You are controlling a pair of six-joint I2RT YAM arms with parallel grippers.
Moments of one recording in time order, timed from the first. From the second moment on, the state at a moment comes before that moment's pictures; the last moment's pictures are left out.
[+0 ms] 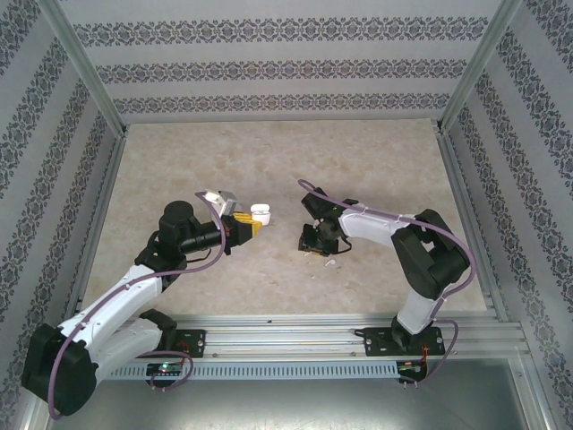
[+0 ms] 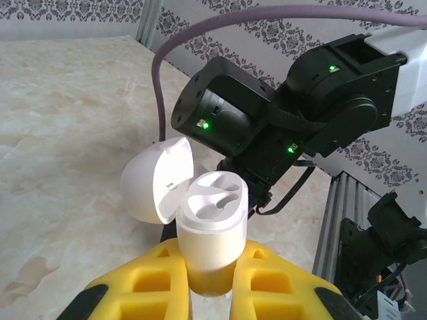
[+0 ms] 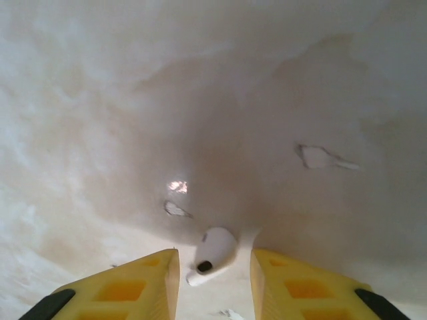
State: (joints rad) left arm -0.41 0.94 0.53 0.16 0.66 -0.25; right arm 0.62 1.75 1.01 -0.58 -0.22 0.81
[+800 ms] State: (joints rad) left arm -0.41 0.95 0.53 0.16 0.66 -0.25; right arm 0.66 1.85 1.15 -0.70 -0.16 0.68
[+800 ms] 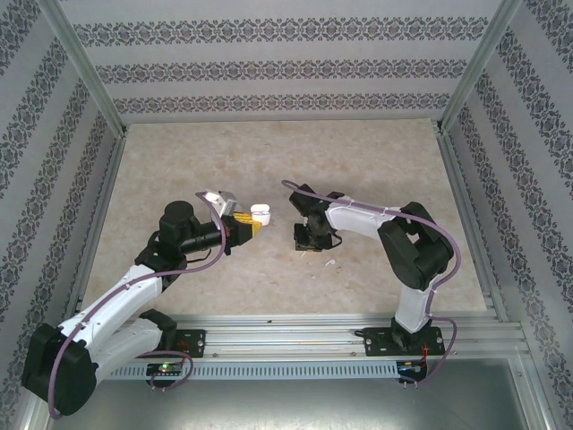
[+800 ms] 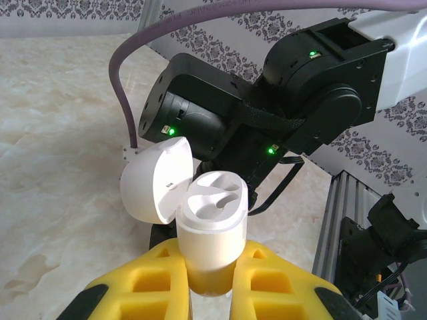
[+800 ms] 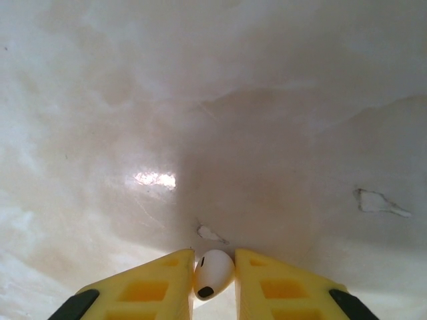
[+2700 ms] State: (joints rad) left arm -0.52 1.07 0.57 0.31 0.62 -0.21; right arm 0.99 1.32 1.33 -0.60 0.17 0.15
